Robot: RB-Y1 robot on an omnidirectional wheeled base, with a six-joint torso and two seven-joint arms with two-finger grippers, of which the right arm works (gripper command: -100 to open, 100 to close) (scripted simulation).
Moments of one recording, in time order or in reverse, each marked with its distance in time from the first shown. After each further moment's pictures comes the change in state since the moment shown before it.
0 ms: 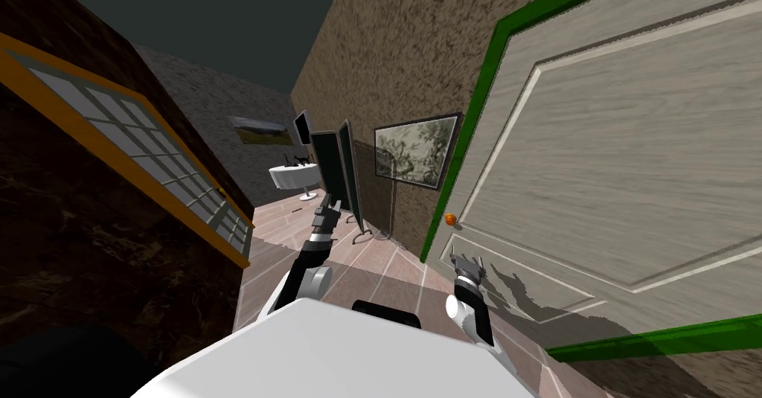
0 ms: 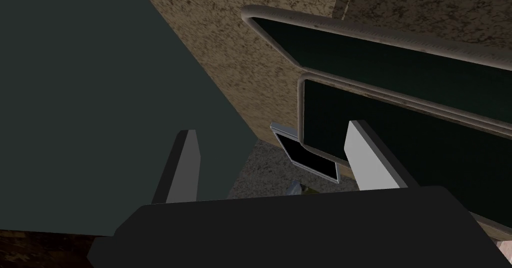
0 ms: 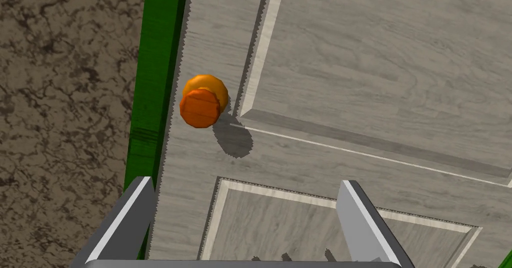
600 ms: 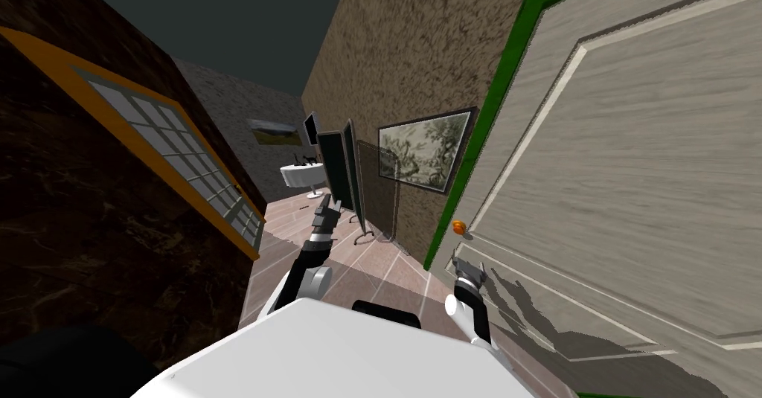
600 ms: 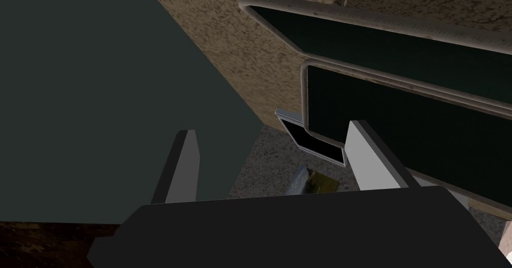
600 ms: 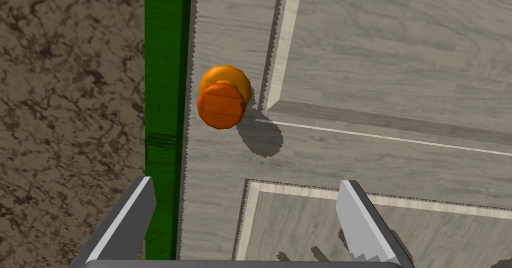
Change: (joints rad) arm -0.061 -0.005 -0.024 0.135 -0.046 -0.034 -0.087
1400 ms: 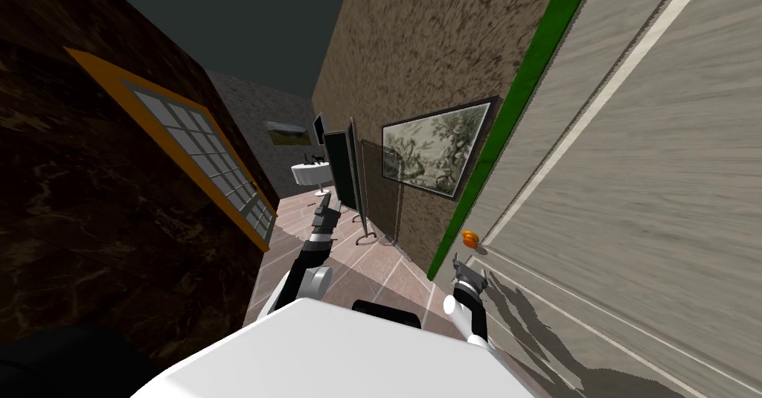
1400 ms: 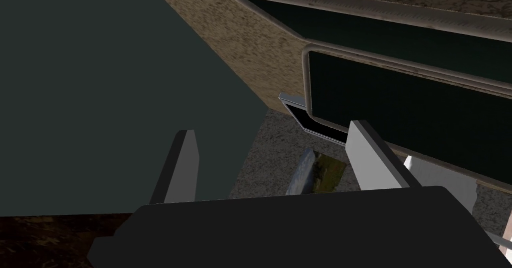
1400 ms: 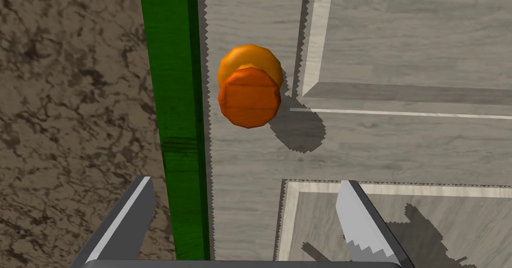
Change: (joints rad) arm -0.058 0.002 -0.026 0.143 -0.052 -0.041 -0.101
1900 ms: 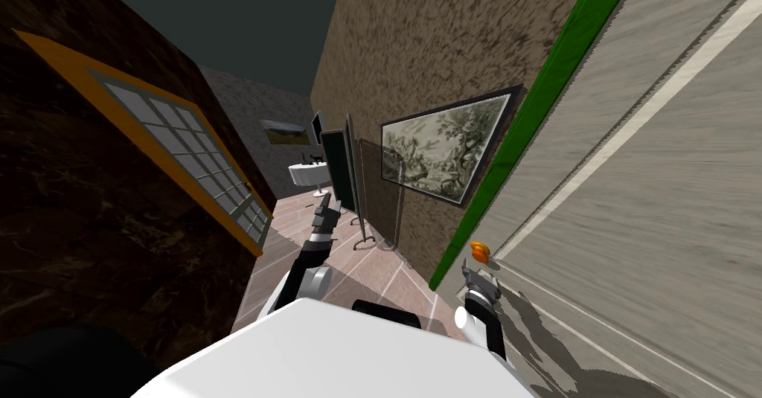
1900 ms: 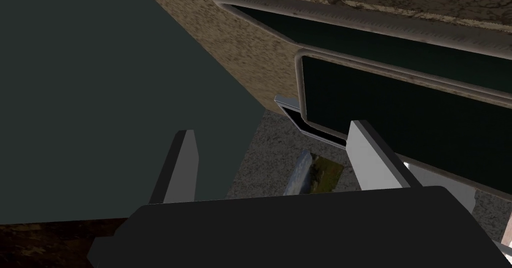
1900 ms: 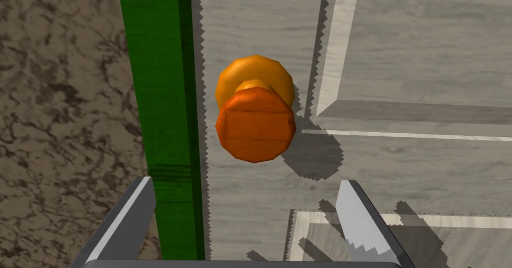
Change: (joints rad) arm 0.046 -0.063 0.015 0.010 0.004 -0.002 -0.083
